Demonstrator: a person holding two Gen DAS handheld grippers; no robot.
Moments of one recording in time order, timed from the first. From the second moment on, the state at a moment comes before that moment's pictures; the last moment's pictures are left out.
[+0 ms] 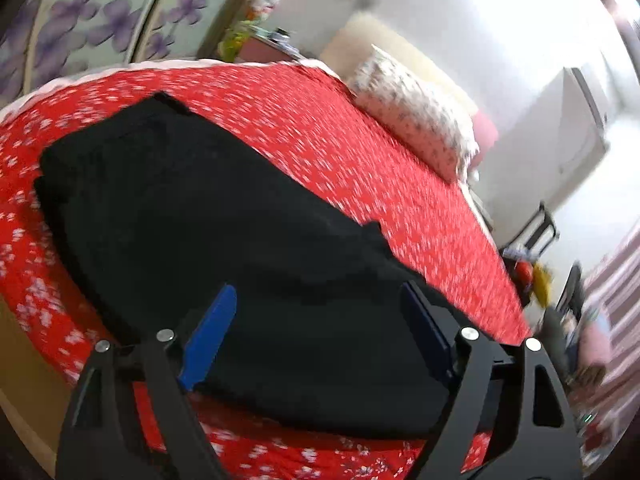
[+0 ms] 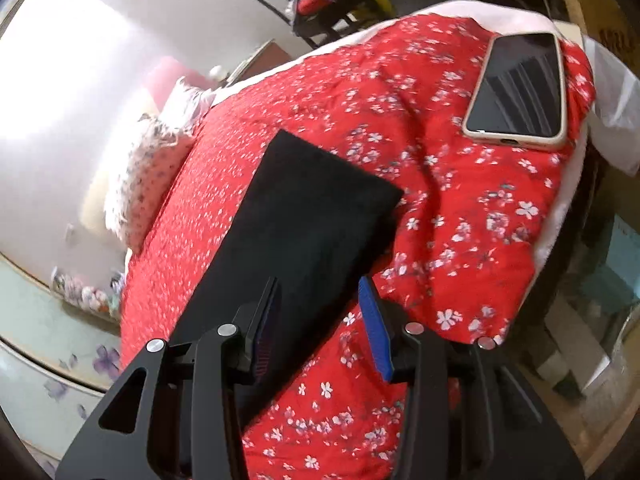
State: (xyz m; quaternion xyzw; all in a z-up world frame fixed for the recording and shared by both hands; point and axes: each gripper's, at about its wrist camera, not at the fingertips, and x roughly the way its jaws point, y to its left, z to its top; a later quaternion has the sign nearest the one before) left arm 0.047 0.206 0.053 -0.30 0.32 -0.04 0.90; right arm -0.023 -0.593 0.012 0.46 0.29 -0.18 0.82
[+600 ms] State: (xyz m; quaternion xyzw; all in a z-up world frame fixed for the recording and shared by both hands) left arm 0.024 0.353 0.023 -0.46 0.33 0.03 0.82; right arm -0.022 -0.571 -0.008 0.47 0.29 -0.16 0.82
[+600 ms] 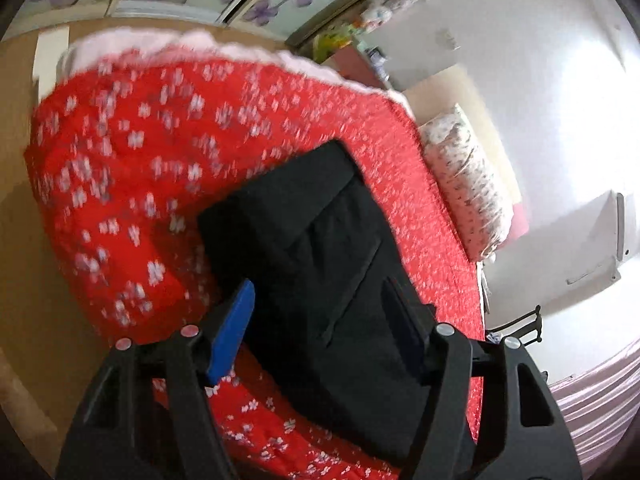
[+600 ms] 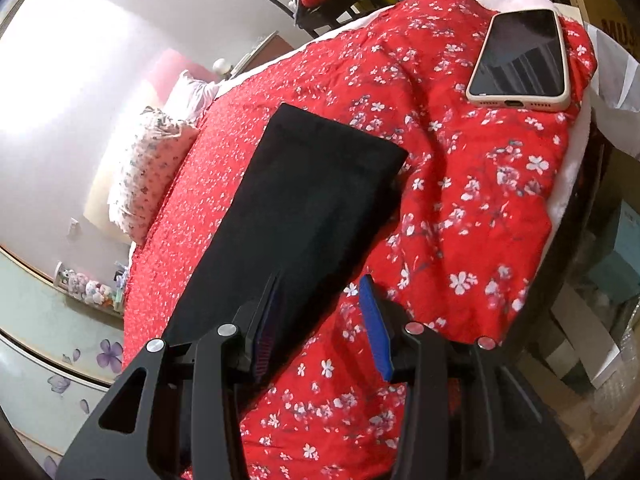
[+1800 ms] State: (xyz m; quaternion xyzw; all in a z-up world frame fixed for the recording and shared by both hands) left arm -0.002 0.283 0.022 -0.47 0.39 0.04 0.79; right arm -0.030 -0.575 -0.008 0.47 0.29 -0.16 0.82
